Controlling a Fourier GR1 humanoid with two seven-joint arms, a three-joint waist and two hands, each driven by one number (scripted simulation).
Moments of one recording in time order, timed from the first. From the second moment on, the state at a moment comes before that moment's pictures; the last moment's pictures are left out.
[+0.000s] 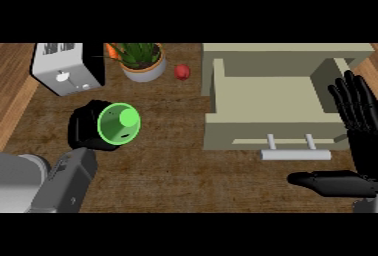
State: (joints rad) left arm -0.54 0.16 0.32 -0.54 0.18 -0.36 -0.93; right arm -0.07 -0.16 -0.12 -1.93 -0.02 0.15 -0.01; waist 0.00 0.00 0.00
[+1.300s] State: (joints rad) left arm -1.03 0.00 0.00 -0.87 0.18 0.14 -0.35; right arm -0.06 -0.18 -0.17 -1.89 -0.05 0.20 -0.06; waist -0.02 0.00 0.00
